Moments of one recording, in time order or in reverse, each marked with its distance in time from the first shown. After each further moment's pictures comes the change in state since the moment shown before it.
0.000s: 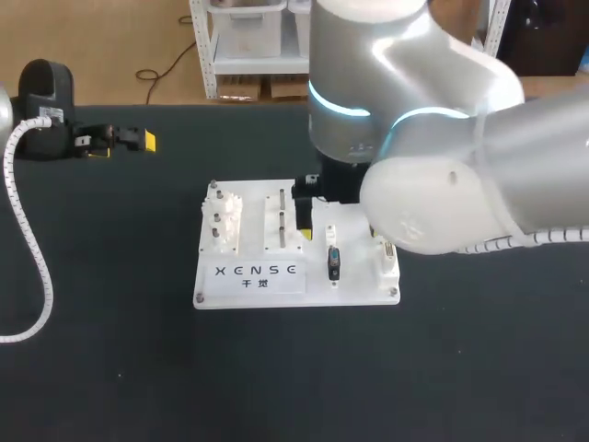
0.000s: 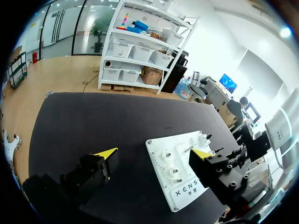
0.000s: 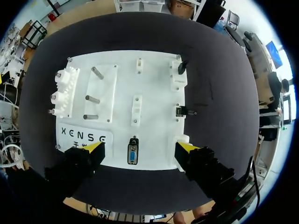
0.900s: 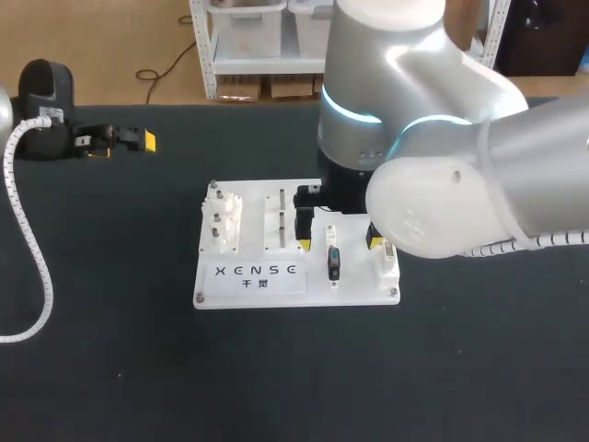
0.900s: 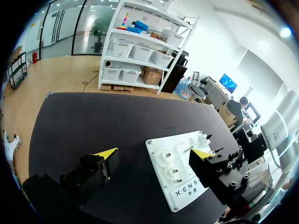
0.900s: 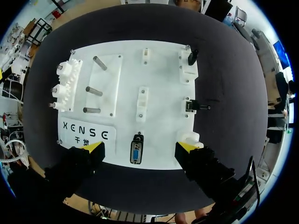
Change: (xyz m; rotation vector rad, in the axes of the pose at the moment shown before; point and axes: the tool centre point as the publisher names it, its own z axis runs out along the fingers) left arm 0.000 0.000 0.000 0.000 0.000 0.000; right arm 0.007 0.004 0.010 -0.078 0.039 -0.012
